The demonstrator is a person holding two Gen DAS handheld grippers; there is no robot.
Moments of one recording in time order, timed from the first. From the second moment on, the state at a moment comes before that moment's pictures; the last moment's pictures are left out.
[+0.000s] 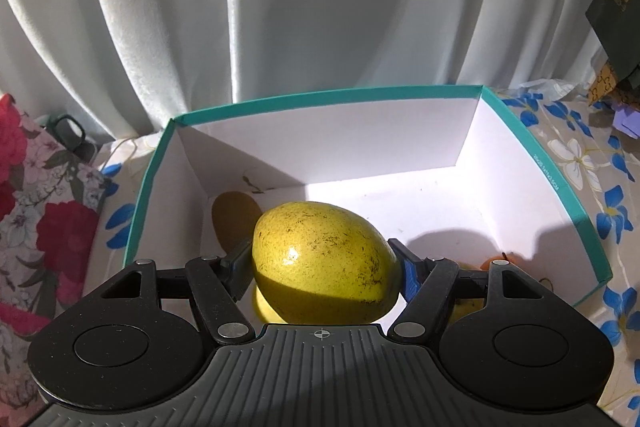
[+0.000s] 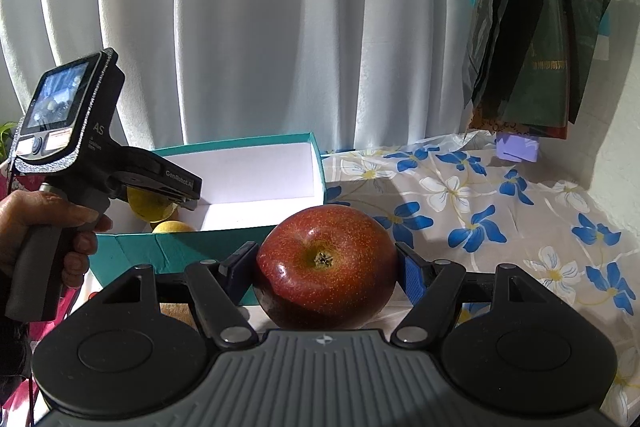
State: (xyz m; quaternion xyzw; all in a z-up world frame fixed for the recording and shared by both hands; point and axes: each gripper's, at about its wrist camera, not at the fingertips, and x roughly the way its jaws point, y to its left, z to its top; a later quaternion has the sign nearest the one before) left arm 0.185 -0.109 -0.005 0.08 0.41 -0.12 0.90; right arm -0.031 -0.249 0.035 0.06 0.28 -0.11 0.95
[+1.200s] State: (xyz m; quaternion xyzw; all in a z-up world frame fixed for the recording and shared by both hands) left arm 0.205 -0.135 -0.027 0.11 0.45 -0.14 0.87; right arm -0.034 -0.251 0.039 0.07 0.27 -0.12 0.95
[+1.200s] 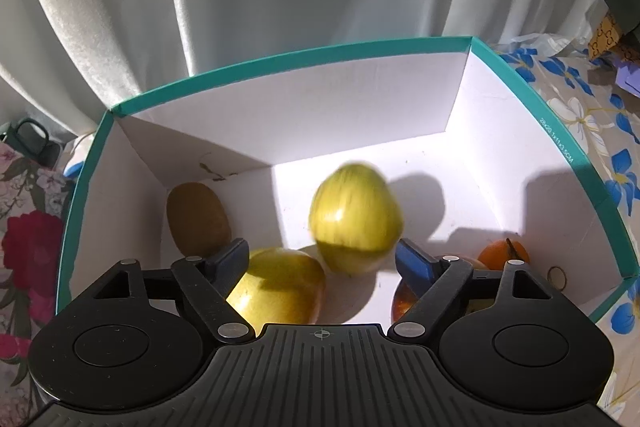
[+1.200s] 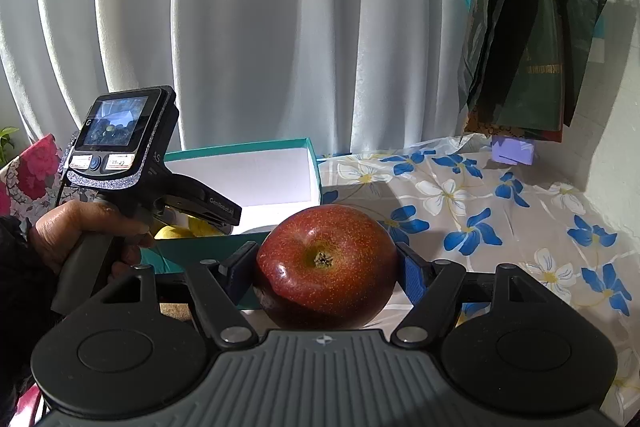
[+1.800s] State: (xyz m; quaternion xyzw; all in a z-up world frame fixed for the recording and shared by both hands) left arm 0.102 -0.025 0.052 0.02 0.37 -0.07 0.93; right arm -0.021 -0.254 0.045 0.05 0.26 -0.11 0.96
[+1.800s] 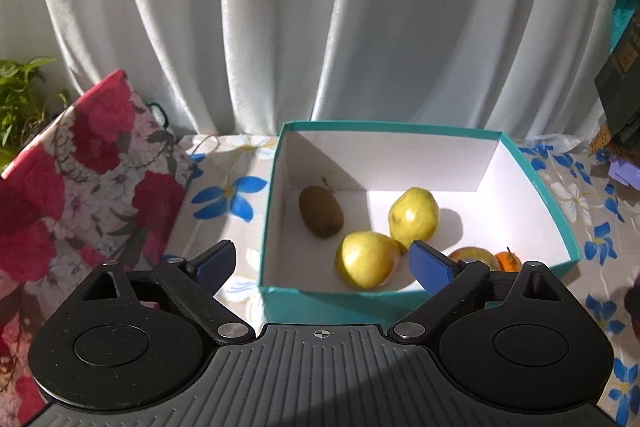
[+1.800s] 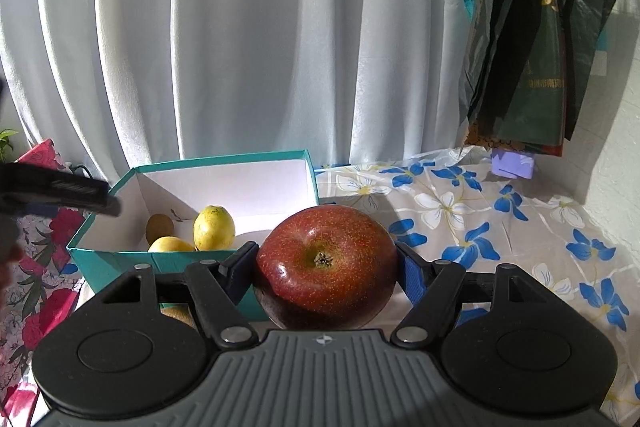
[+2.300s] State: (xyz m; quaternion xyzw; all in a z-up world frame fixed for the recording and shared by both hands) left arm 0.055 0.028 0.019 -0.01 0.41 -0.03 0.91; right arm 0.050 -0.231 0.040 0.01 0.26 -0.06 0.97
